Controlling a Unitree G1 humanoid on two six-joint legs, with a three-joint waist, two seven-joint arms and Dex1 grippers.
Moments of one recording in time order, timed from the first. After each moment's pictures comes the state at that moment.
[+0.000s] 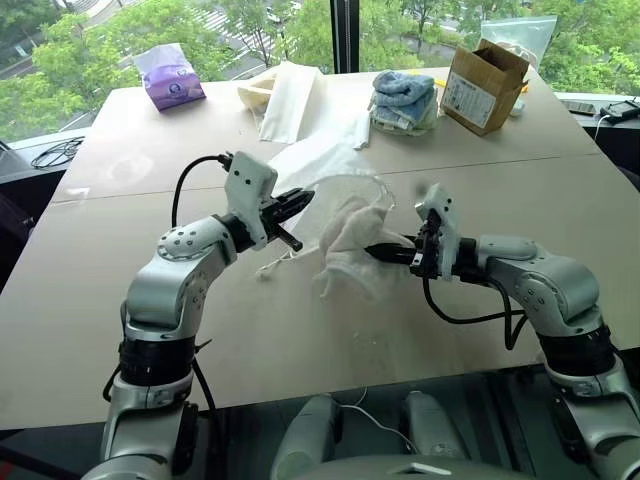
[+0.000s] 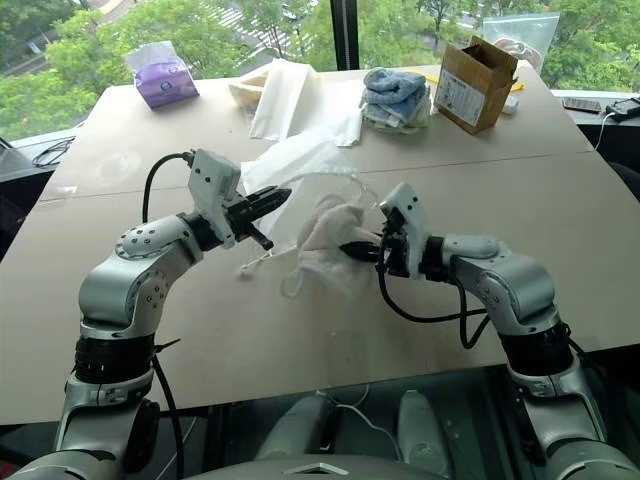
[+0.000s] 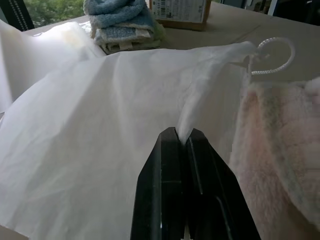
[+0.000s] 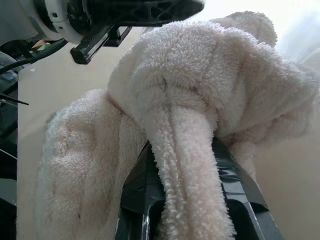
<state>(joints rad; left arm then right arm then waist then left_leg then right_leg) -0.43 0.52 0.09 -0.27 -0.40 0.69 -0.65 -0.56 -0.39 0.15 -0.21 0.53 0.87 0.71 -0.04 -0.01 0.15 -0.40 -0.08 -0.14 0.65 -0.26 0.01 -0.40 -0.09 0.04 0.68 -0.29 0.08</state>
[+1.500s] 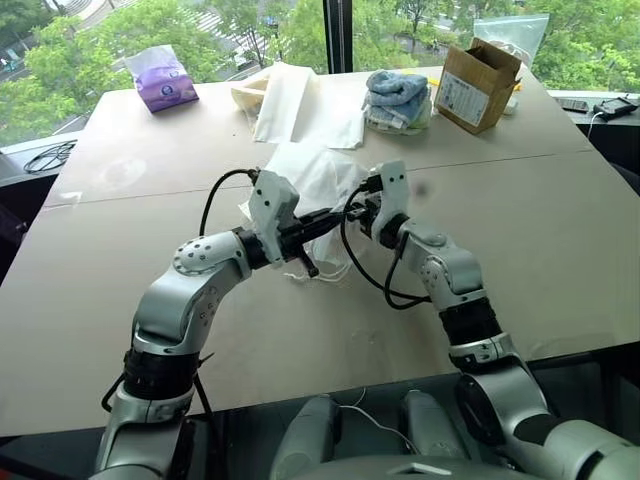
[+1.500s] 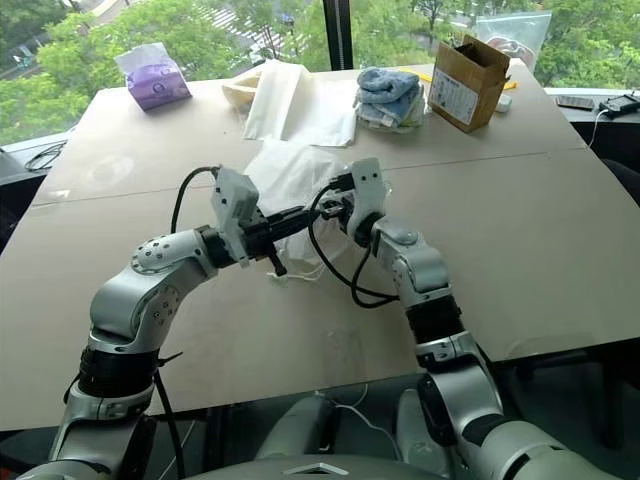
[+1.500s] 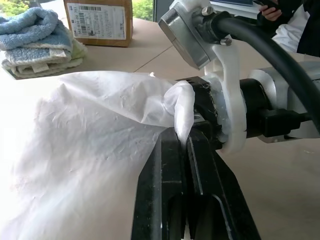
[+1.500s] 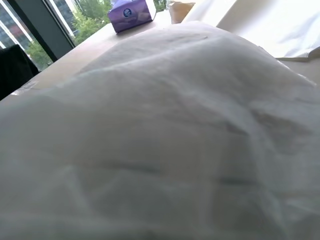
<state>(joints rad) -0.40 0.51 0.01 -0.30 -0.48 0.59 -0.73 -0.68 0.10 0.09 0.23 0.27 0.52 0.29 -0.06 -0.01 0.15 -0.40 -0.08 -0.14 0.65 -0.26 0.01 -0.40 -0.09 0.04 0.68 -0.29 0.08</state>
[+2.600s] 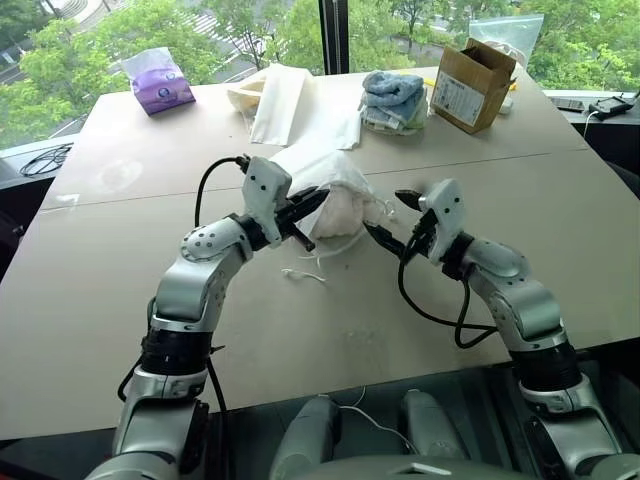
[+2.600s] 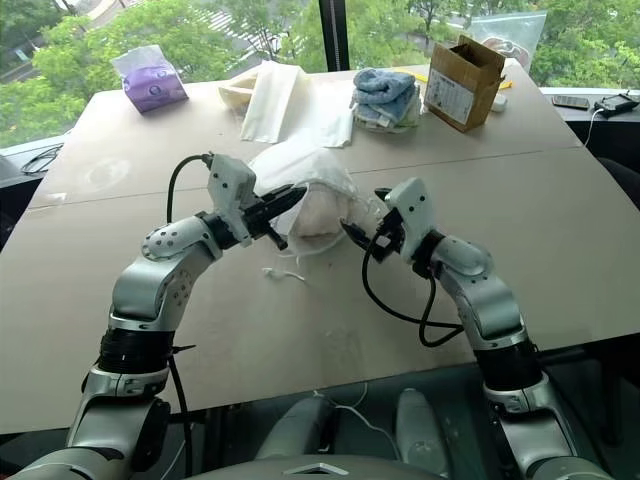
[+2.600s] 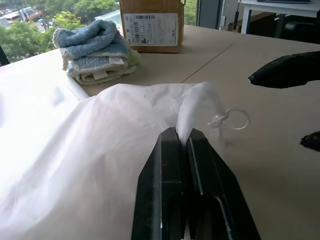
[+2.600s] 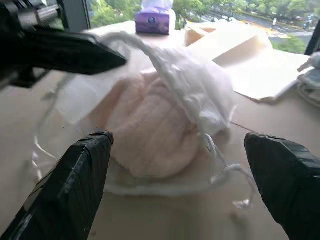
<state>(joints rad) -0.47 0.46 0.01 -0.11 -0.35 0.43 -0.66 -0.42 -0.29 0.18 -0.11 0.16 0.37 0.51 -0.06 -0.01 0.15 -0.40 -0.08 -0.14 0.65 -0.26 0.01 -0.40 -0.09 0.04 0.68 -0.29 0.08</state>
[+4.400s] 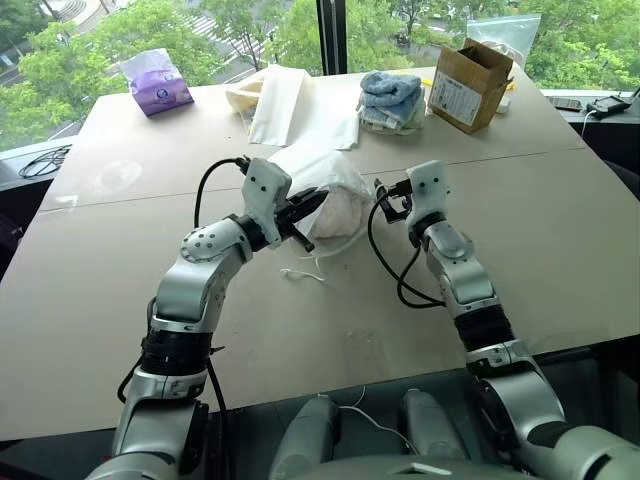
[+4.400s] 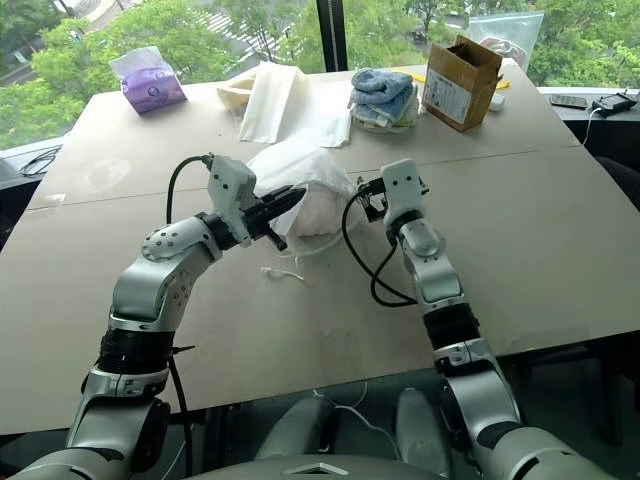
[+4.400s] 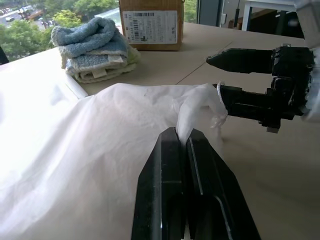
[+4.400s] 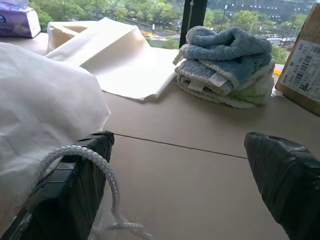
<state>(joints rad) -0.47 0.47 0.01 -0.11 -0.35 0.43 -0.66 -0.64 -0.01 0.06 0.38 -0.03 0.08 0.06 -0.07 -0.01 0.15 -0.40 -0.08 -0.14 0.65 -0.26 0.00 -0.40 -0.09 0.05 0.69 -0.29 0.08</state>
